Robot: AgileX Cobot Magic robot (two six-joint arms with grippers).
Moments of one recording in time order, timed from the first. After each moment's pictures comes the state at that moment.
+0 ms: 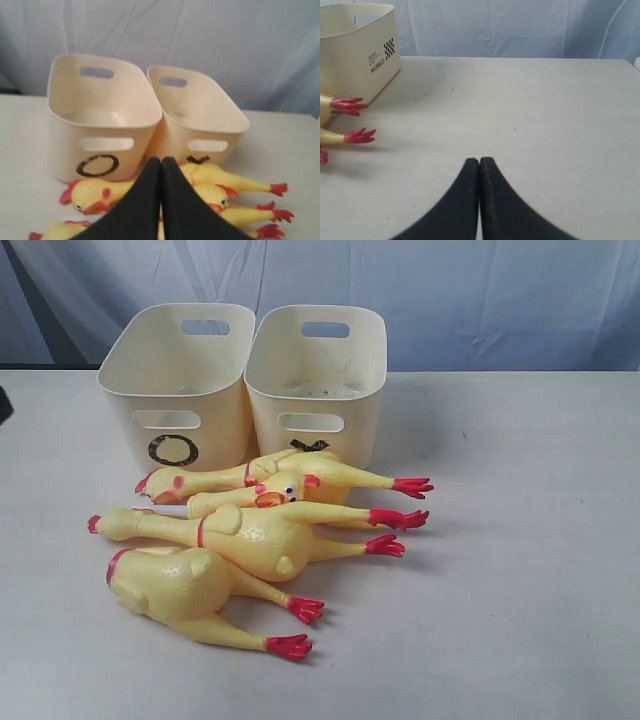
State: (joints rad) left arm -0.04 0.72 -0.41 1.59 -0.37 -1.82; right arm -0.01 0.00 0.00 -0.20 0.37 0.19
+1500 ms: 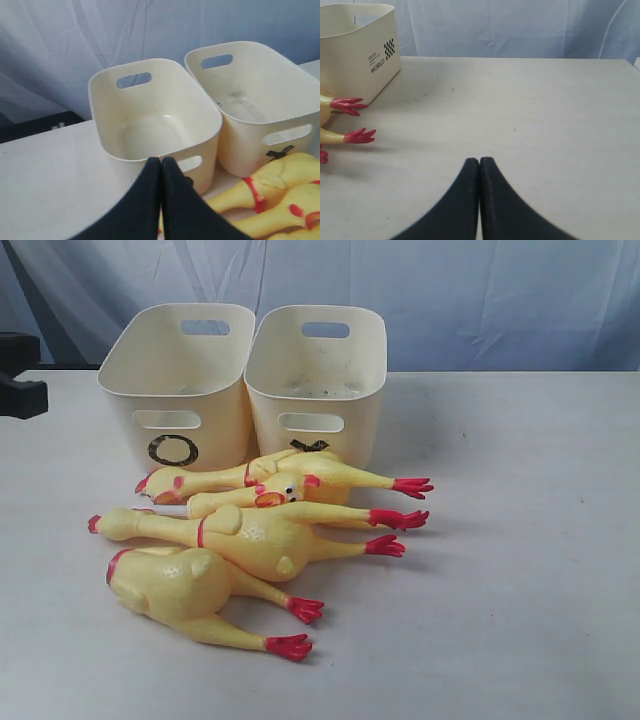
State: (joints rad) left arm -0.04 1.03 -0.65 1.75 -0.27 -1.62; right arm -0.01 0.00 0.00 -0.20 0.37 0.19
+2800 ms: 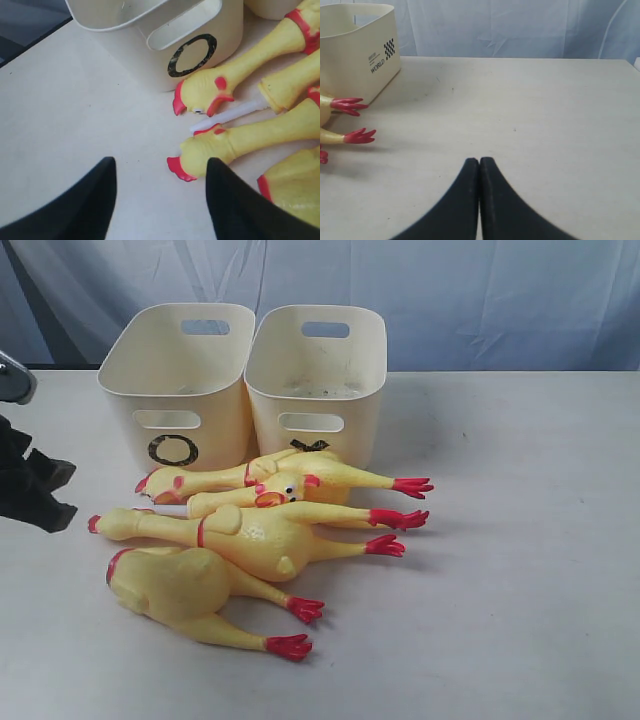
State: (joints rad) left arm -0.17 1.21 -0.60 -0.02 0.21 0.45; right arm -0.01 0.00 0.00 -0.20 0.37 0.19
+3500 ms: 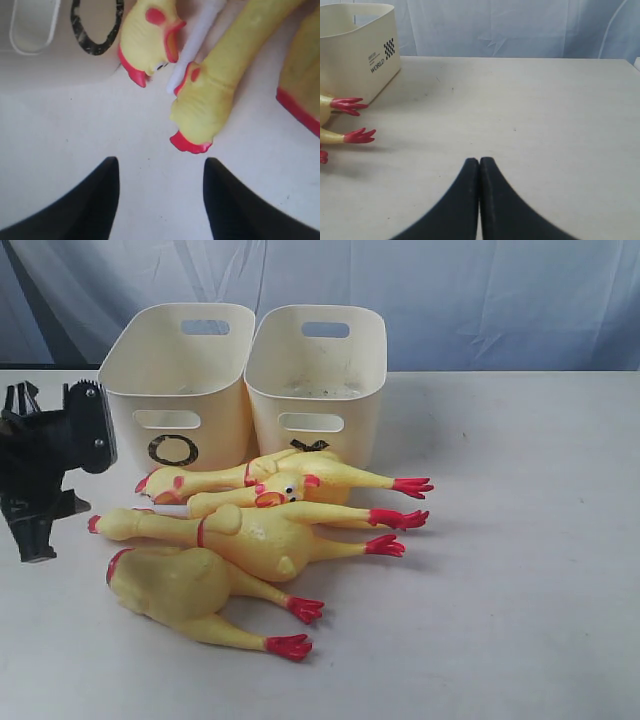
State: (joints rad) left arm -0.17 1.52 -0.78 0.02 0.36 1.15; right arm -0.01 0.00 0.00 -0.20 0.37 0.19
